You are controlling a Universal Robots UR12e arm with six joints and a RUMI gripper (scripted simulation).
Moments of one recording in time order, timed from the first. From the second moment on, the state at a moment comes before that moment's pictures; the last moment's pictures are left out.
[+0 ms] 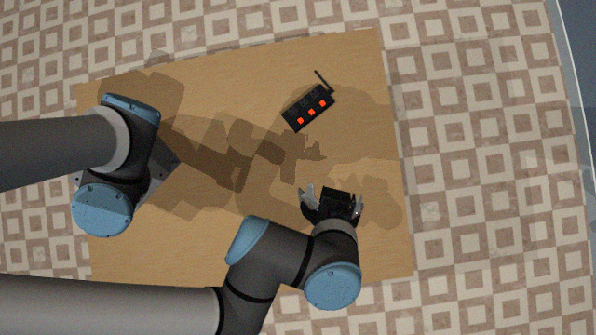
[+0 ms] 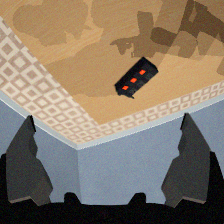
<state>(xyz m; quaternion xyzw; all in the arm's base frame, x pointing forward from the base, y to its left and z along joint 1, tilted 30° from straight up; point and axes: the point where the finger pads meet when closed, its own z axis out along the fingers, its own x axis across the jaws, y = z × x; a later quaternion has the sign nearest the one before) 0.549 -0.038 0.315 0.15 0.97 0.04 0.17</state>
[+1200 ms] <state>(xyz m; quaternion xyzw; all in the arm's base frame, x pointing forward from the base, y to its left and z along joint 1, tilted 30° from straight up) 0.567 -0.025 0.266 0.31 0.94 0.05 0.13</state>
